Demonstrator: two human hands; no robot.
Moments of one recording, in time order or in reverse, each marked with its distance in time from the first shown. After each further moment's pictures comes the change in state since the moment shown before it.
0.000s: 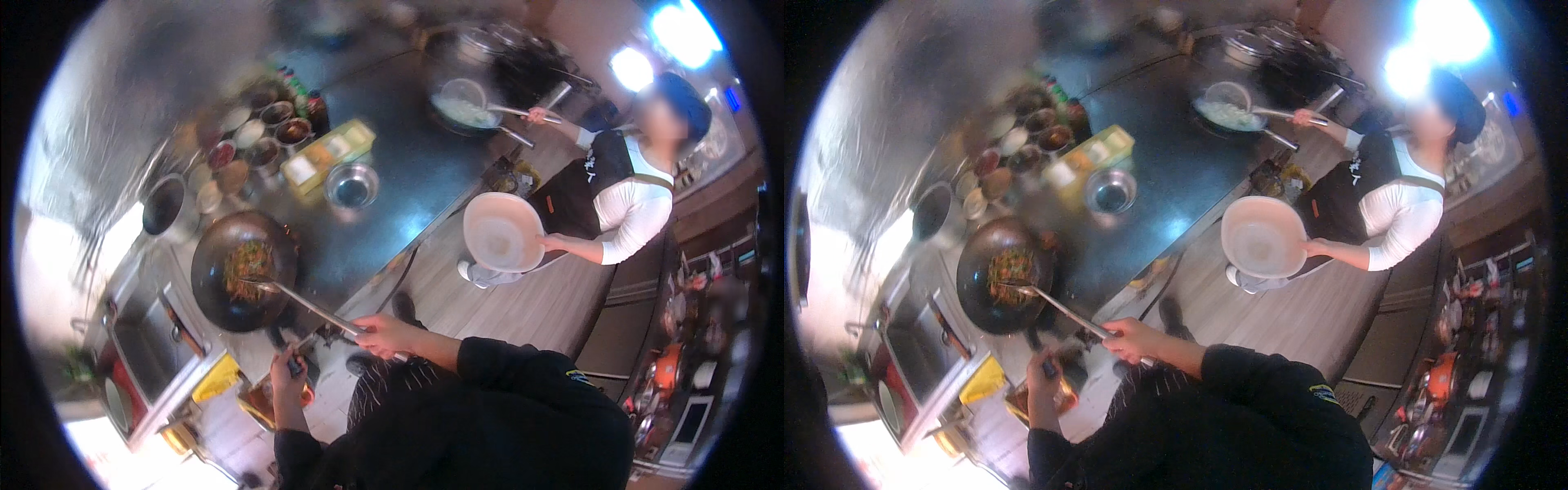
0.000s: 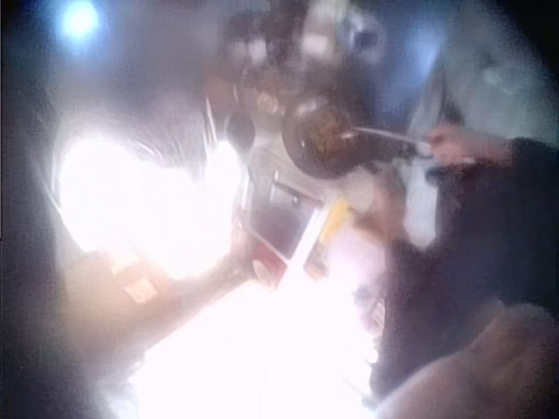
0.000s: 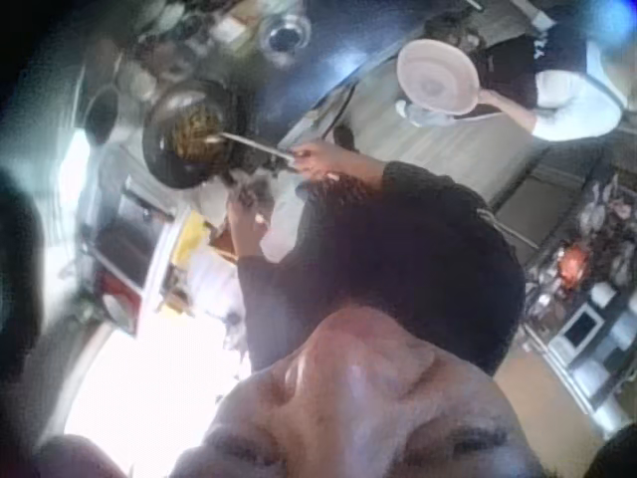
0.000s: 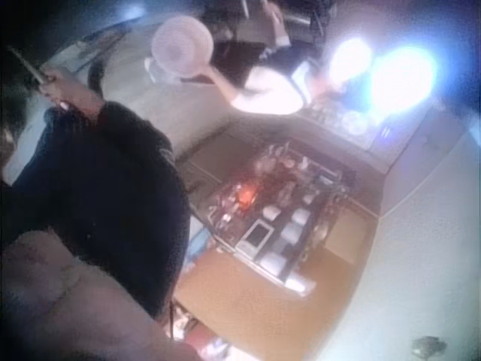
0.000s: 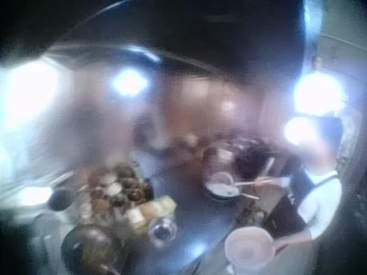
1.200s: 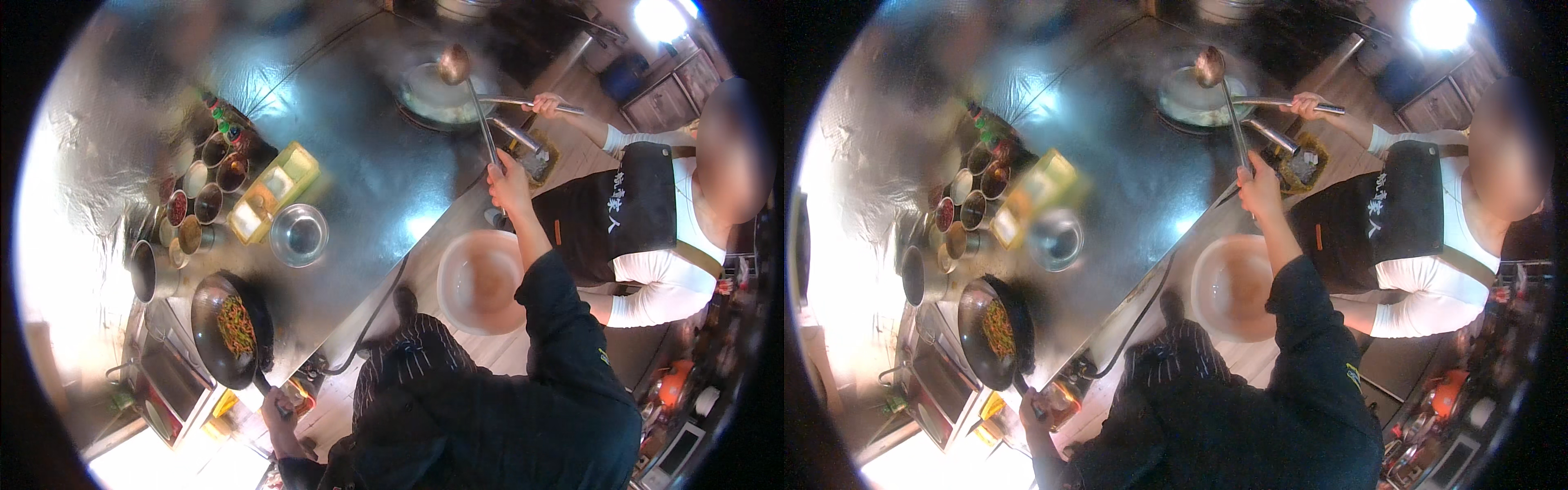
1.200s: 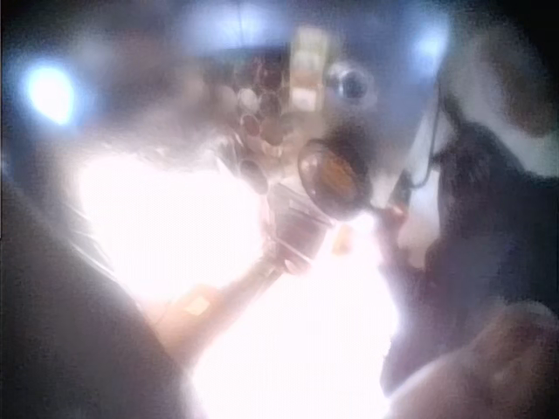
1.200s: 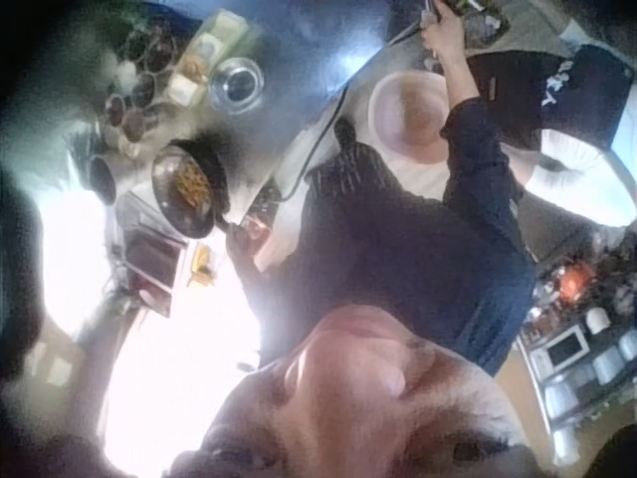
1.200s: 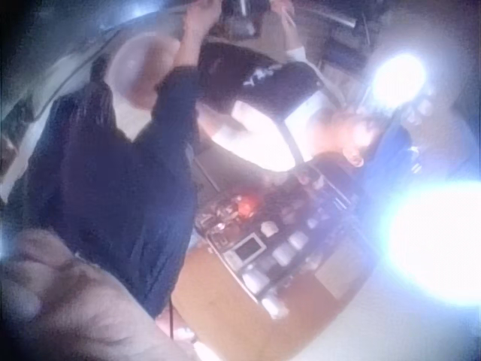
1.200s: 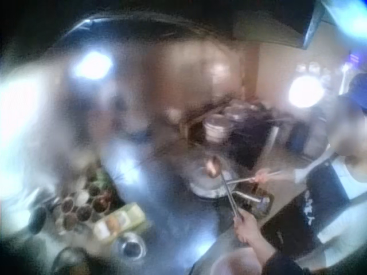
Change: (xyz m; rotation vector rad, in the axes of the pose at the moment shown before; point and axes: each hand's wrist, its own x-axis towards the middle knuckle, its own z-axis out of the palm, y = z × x) left_hand -0.026 -0.020 0.123 0.078 0.276 0.044; right_hand -0.146 -0.255 -0.457 -0.200 1.224 -0.466
